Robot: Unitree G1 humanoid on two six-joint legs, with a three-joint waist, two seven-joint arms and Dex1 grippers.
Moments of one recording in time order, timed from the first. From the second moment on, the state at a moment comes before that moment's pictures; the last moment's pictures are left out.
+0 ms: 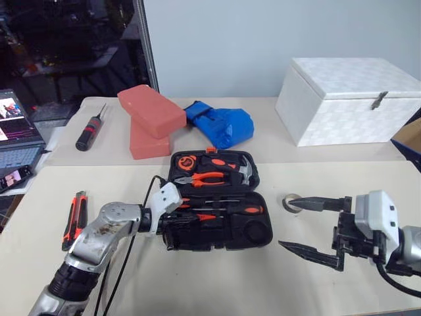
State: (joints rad) left arm -0.25 0.64 -0.19 -0.29 -0.27 0.59 -0.97; right arm 0.25 -0.92 -0.51 -0.80 0.73 0.49 0.98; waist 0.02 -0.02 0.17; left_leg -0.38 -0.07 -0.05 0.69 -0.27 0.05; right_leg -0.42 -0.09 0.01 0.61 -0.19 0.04
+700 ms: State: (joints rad) left arm -0.20 0.65 0.02 -0.53 -0.67 0.70 -0.95; right arm 0.09 -0.98 -0.25 -0.53 0.49 0.65 0.80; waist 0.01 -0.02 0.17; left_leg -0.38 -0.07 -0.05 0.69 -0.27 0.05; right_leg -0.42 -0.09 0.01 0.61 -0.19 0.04
